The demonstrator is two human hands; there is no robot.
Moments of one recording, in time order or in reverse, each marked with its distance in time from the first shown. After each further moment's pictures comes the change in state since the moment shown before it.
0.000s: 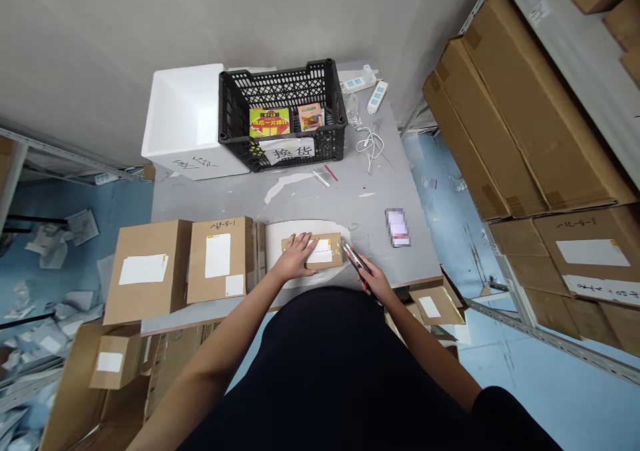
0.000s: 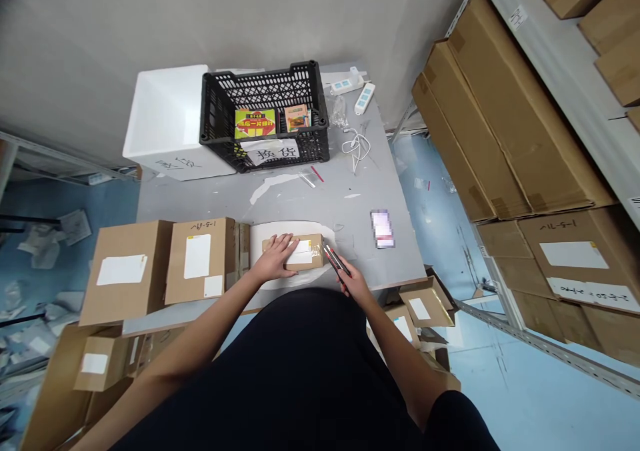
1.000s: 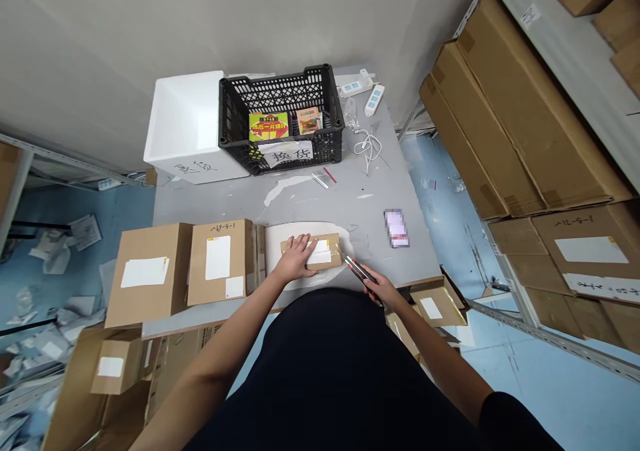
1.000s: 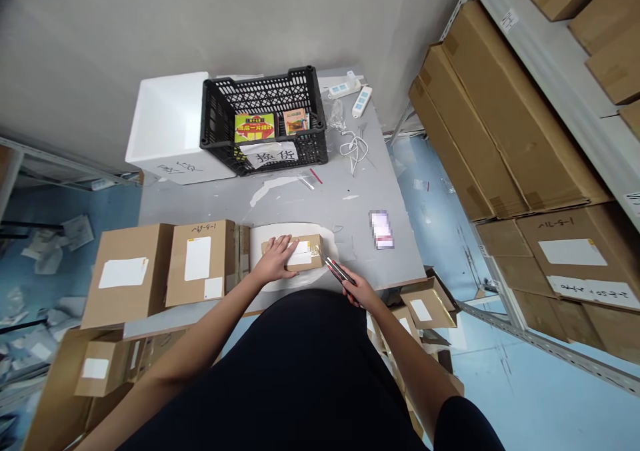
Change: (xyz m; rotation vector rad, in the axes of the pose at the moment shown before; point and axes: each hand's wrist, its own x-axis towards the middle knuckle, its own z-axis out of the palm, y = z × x) left_hand 0.001 0.007 -0.002 0.041 -0.002 -0.047; right_hand -0.028 -0.004 -0.025 -0.071 -0.149 0.074
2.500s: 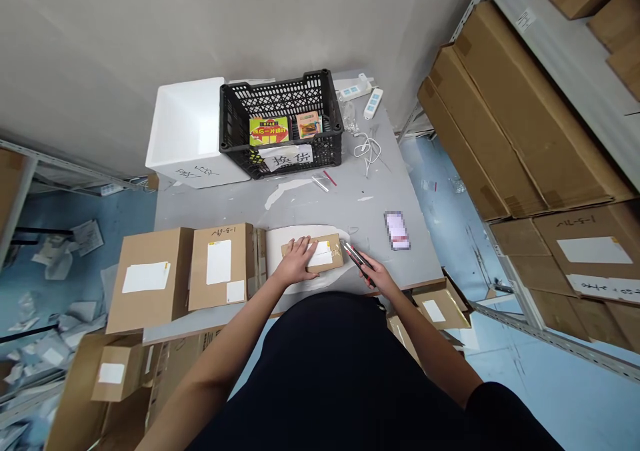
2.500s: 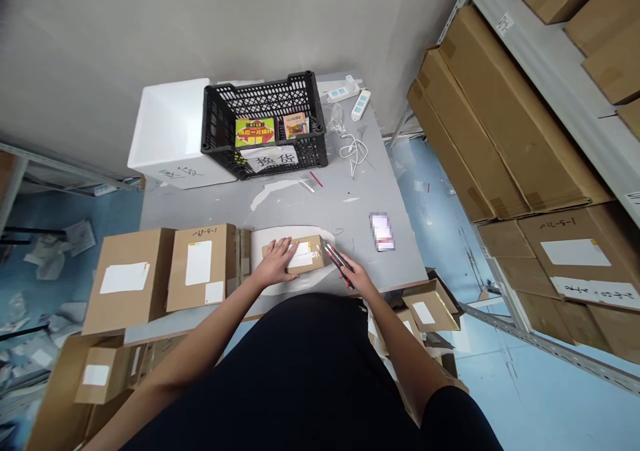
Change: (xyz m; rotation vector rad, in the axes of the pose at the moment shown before) left_hand 0.001 -0.003 0.001 0.021 0.006 0.015; right_hand 0.043 -0.010 0.000 0.108 0.054 -0.152
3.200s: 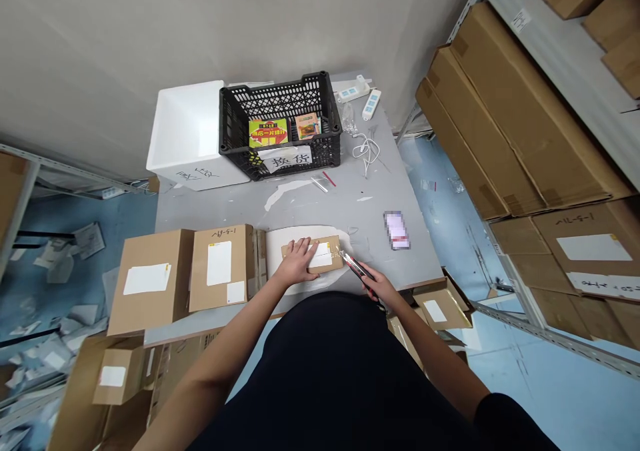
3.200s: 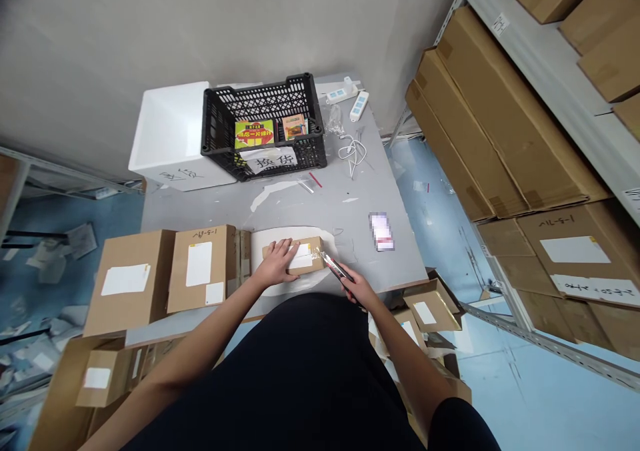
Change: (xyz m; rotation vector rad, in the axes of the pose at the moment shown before) left_hand 0.001 0.005 0.001 0.032 -0.016 -0.023; right_hand -0.025 0.011 0.000 -0.053 -0.030 0.094
